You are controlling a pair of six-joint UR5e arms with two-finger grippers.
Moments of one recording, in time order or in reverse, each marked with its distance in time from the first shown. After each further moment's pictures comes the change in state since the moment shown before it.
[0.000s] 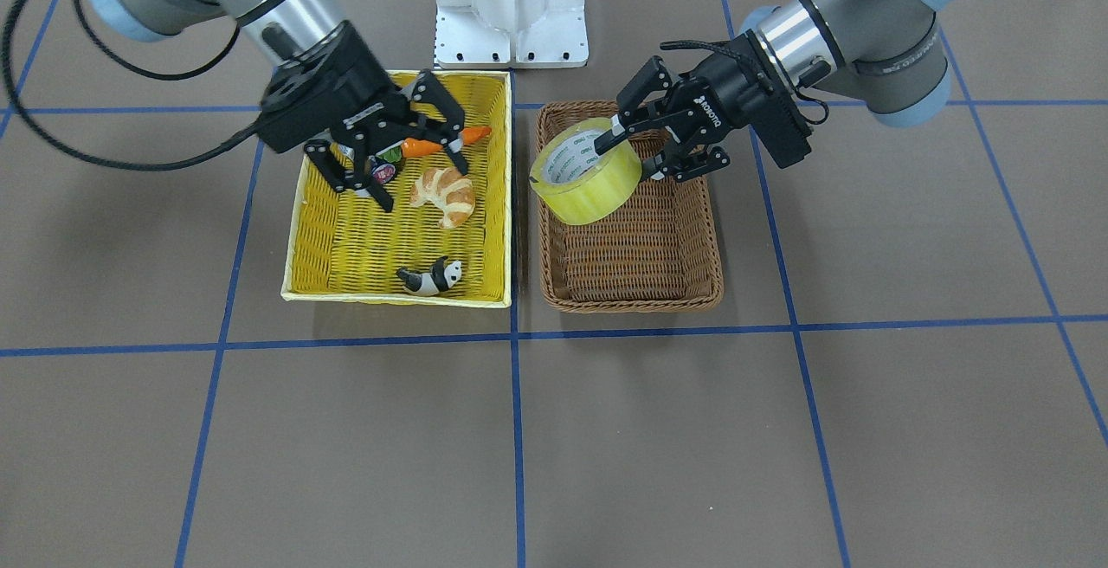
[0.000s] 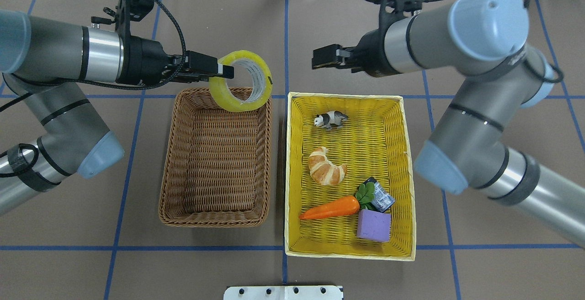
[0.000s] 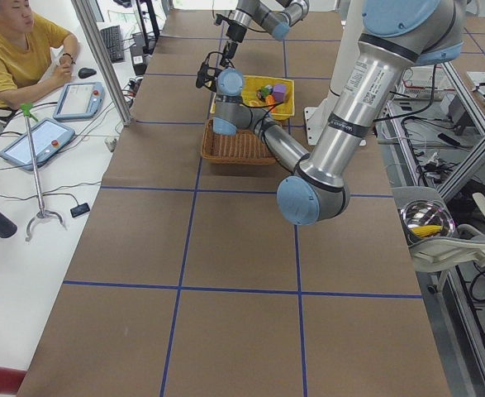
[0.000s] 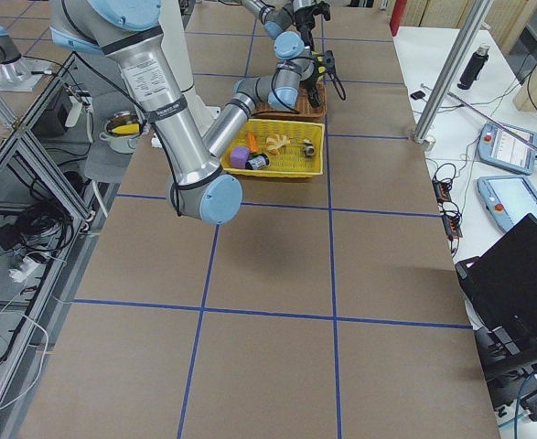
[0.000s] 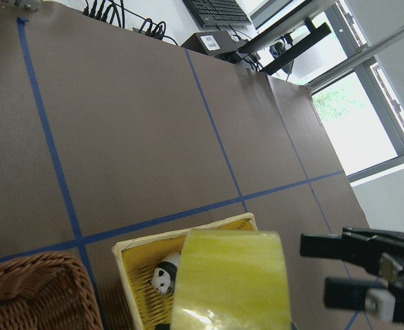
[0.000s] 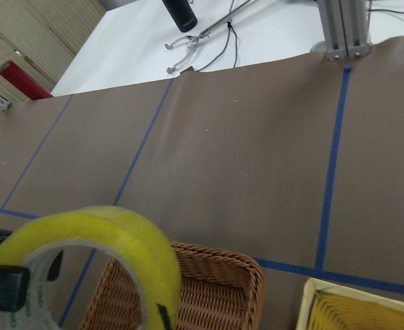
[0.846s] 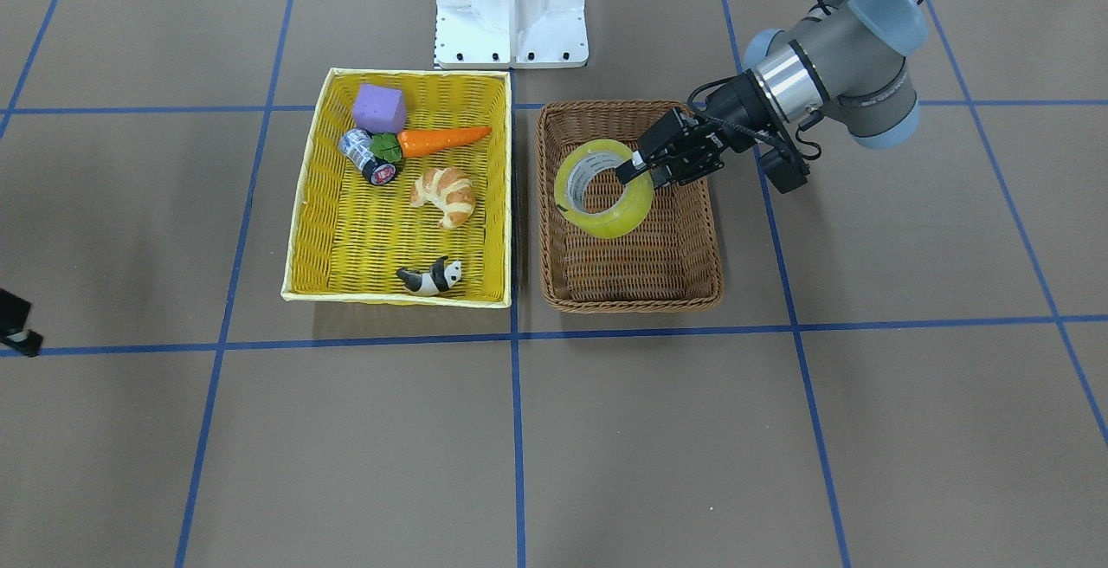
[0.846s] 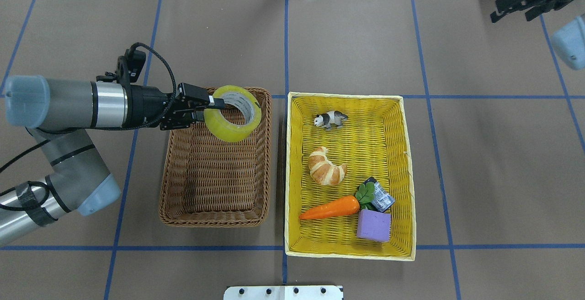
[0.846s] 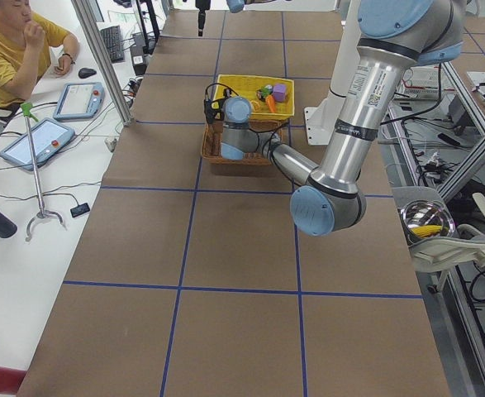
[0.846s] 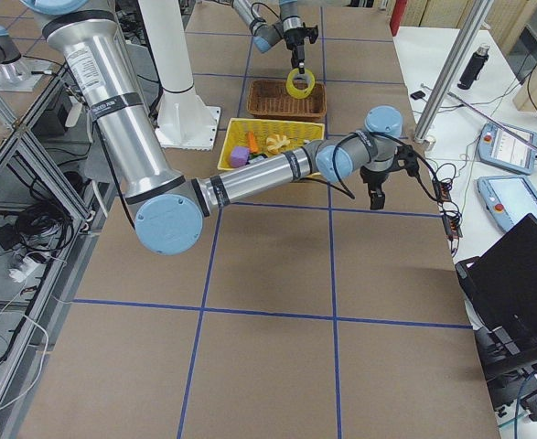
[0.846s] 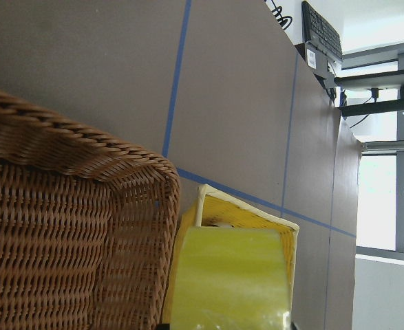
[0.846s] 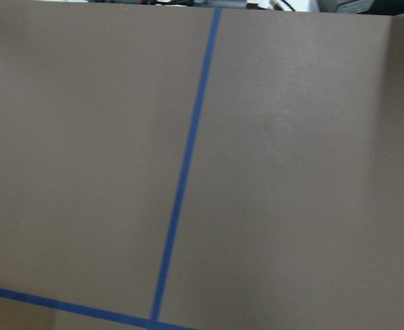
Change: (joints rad) left arm 0.138 0.097 0.101 -0.197 0.168 -0.348; right arm 0.524 -0.133 -0.371 -0.210 0.349 -0.788
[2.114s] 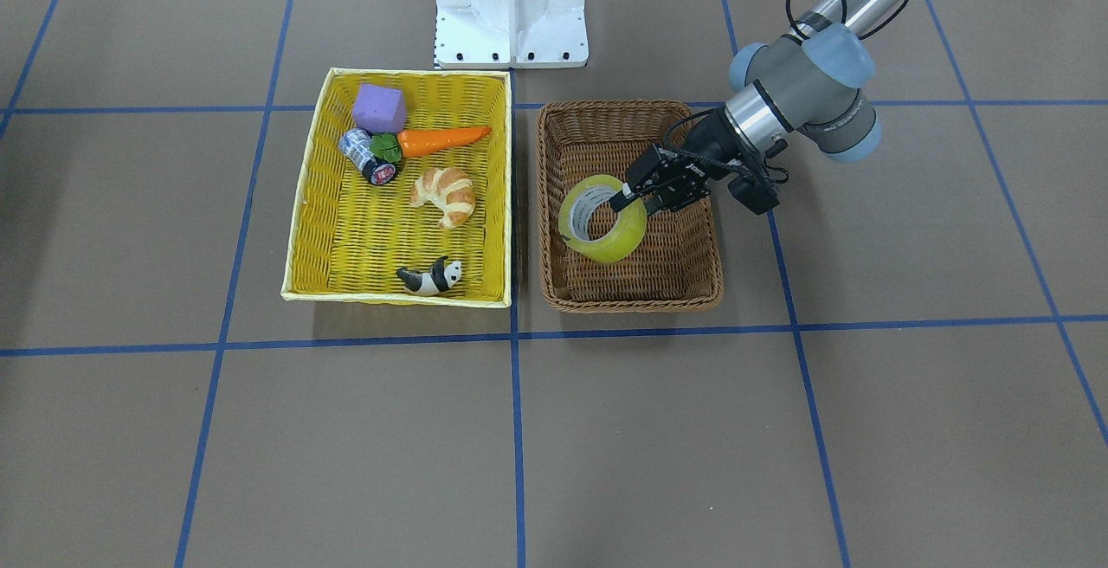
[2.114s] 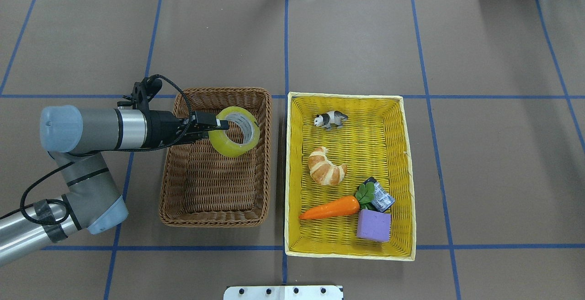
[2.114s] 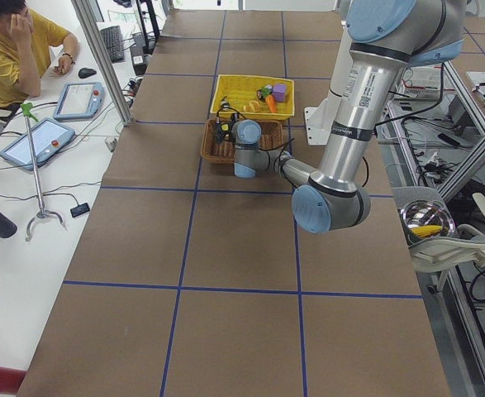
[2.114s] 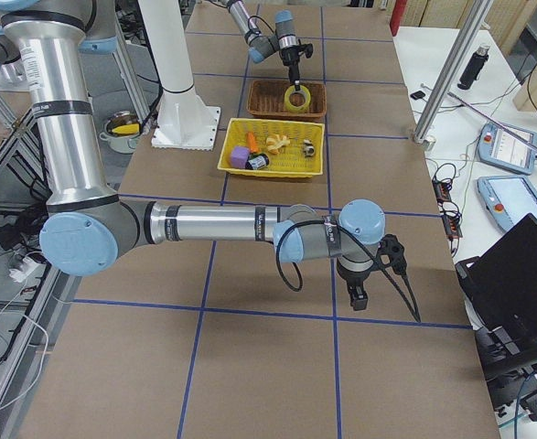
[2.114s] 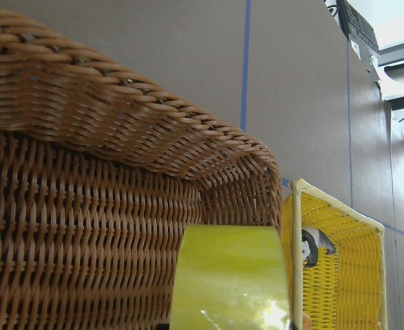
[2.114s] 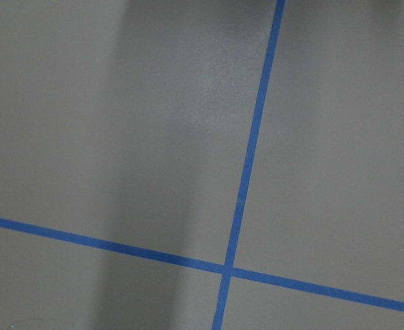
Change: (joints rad) left arm 0.069 0.001 0.109 -0.018 0.076 0.145; right arm 0.246 -0.225 -0.047 -0.036 0.010 -0.408
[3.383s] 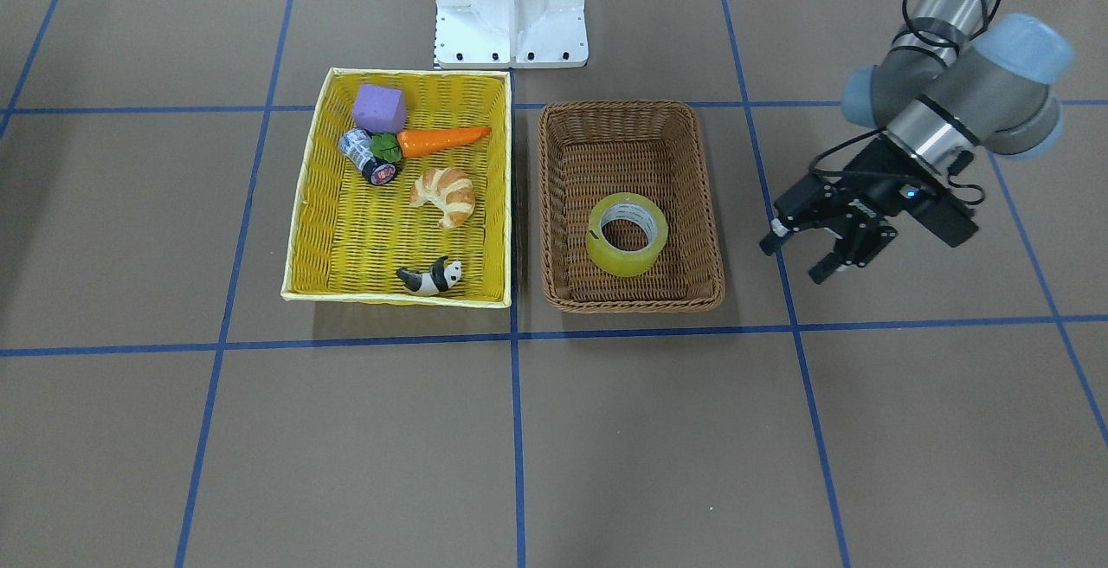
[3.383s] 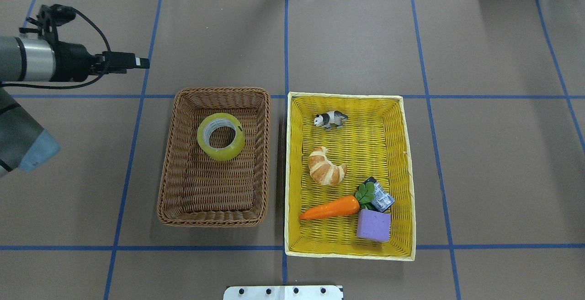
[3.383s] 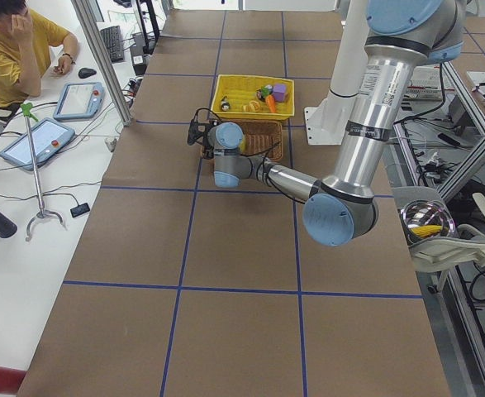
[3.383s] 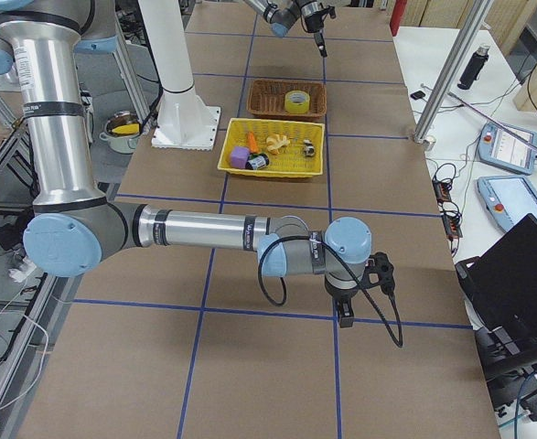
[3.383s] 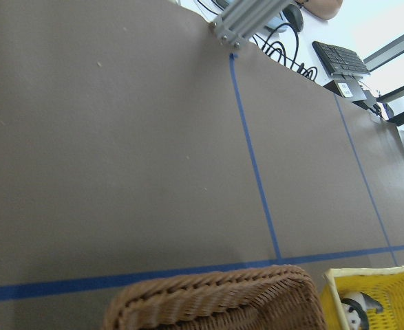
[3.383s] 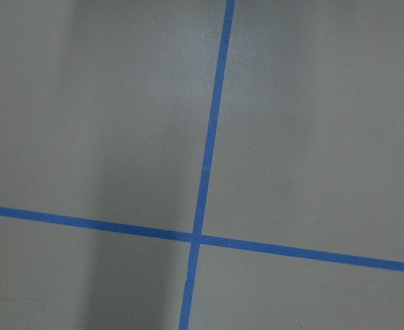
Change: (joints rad) left arm -0.392 0.103 -0.044 0.201 -0.203 0.524; right arm 0.040 -0.062 -0.001 0.009 -0.003 0.001
